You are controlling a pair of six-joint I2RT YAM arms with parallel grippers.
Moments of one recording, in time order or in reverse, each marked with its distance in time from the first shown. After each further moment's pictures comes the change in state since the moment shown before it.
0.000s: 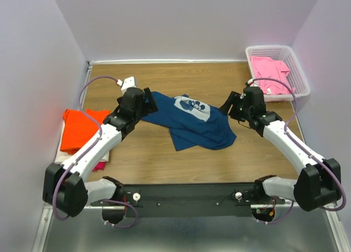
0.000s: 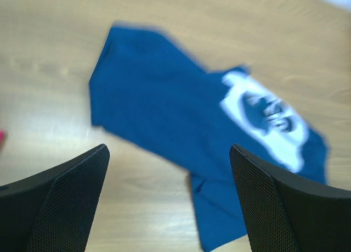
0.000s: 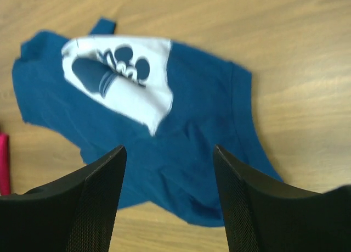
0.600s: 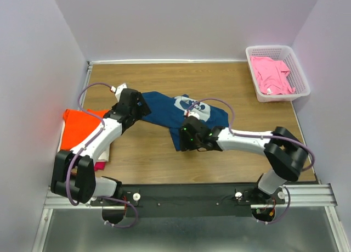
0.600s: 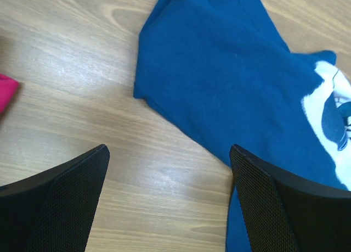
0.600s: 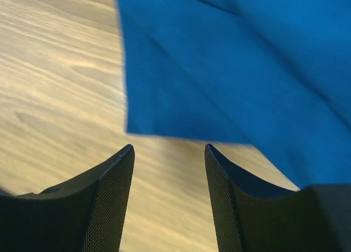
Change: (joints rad) left arm 0.142 0.180 -0.060 -0.051 0.077 -0.114; right arm 0.622 0.340 -0.006 0.057 0.116 0.059
